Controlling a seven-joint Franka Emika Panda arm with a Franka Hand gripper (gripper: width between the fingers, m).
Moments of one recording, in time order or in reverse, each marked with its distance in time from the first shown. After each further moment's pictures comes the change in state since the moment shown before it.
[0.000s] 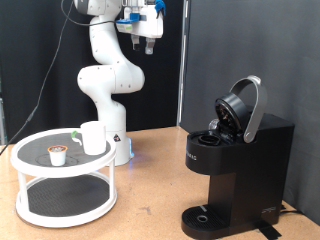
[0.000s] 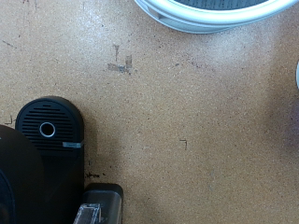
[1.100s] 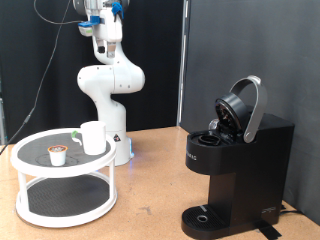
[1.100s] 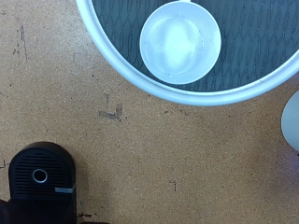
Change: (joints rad) arm -0.066 0.030 -0.193 0.007 -0.104 0.000 -0.206
